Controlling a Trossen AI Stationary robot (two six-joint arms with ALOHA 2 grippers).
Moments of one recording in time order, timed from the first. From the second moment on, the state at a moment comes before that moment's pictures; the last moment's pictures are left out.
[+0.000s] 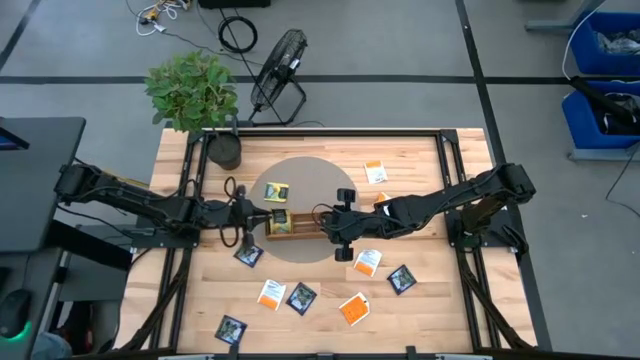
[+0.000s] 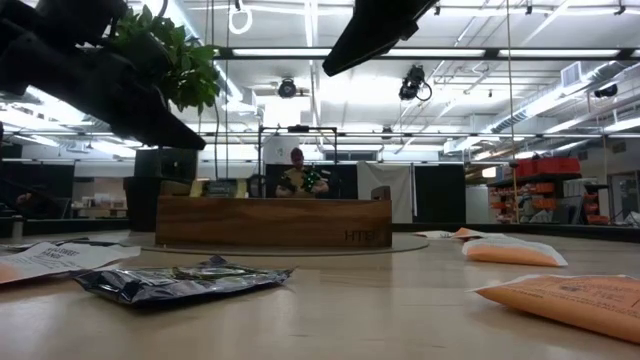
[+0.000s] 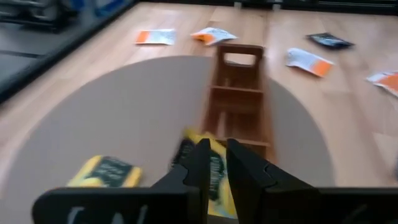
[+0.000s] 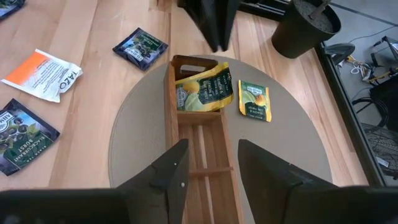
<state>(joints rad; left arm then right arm) -0.16 0.91 0.22 0.28 -0.40 -0.16 0.24 1.65 1.29 -0.39 0.40 -0.03</state>
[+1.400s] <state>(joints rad) -0.21 0.91 0.41 -0.08 -0.47 -0.54 0.09 1.65 1.29 -0.28 0.27 0.17</state>
